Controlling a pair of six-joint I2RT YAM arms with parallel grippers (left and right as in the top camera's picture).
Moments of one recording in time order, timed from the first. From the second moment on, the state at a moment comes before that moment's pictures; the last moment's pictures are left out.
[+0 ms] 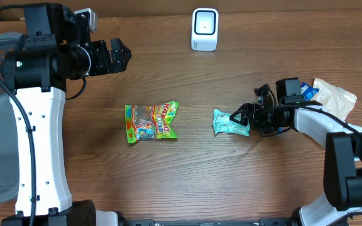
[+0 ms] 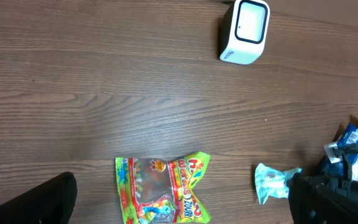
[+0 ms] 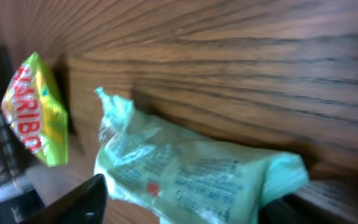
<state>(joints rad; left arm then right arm) 0.07 1.60 1.88 -1.22 0.30 -0.11 0.08 1.80 0.89 -0.36 -0.72 0.28</state>
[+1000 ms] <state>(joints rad) 0.07 1.60 1.88 -1.22 0.30 -0.11 0.10 1.37 1.07 -0.44 -0.99 0.18</state>
